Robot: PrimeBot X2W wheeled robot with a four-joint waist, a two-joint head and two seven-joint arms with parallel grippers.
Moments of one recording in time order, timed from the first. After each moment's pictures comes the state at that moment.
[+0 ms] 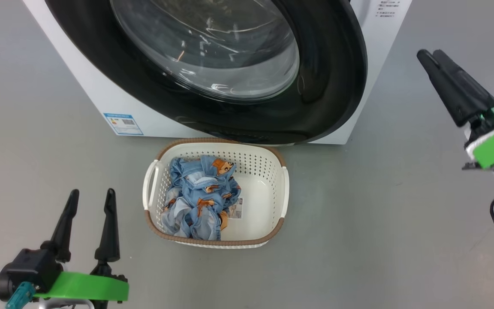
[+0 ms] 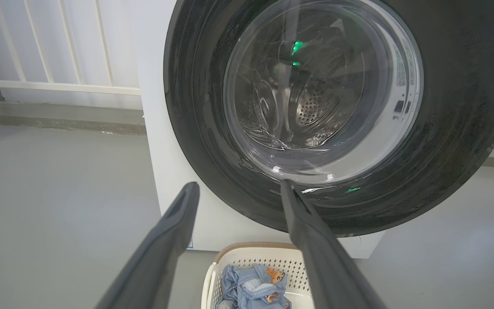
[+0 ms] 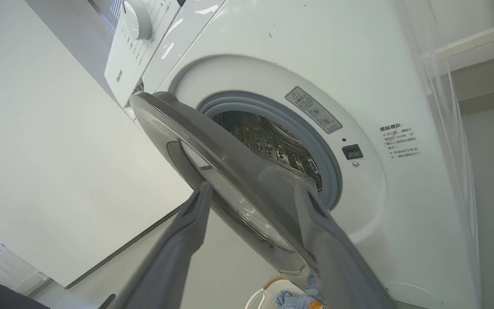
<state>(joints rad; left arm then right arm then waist) -0.13 0.06 -0.03 0.12 -0.24 -0.13 -0.25 -0.59 -0.56 0.27 0.07 1.30 0.13 0.17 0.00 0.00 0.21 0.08</state>
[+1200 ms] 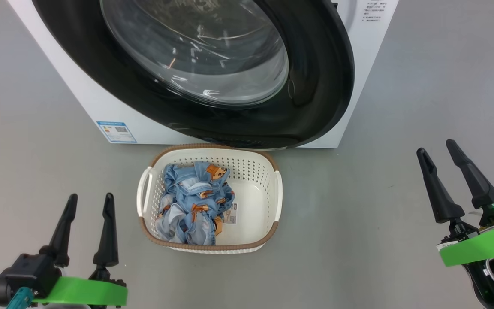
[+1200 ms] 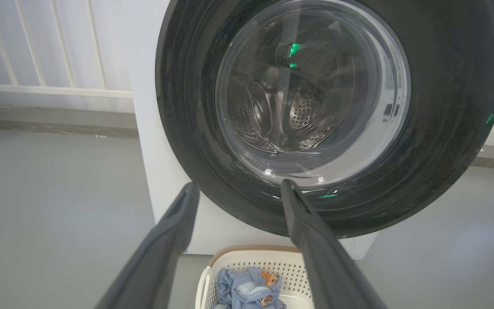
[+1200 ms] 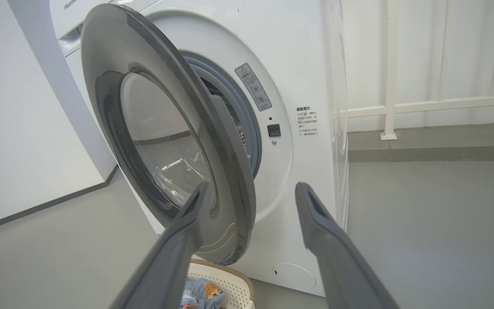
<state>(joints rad) -0.11 0.07 -0.03 0.11 -0.24 -0.13 -0.25 -0.18 -0.44 0.17 0.01 0.66 0.13 -0.25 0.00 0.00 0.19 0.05</state>
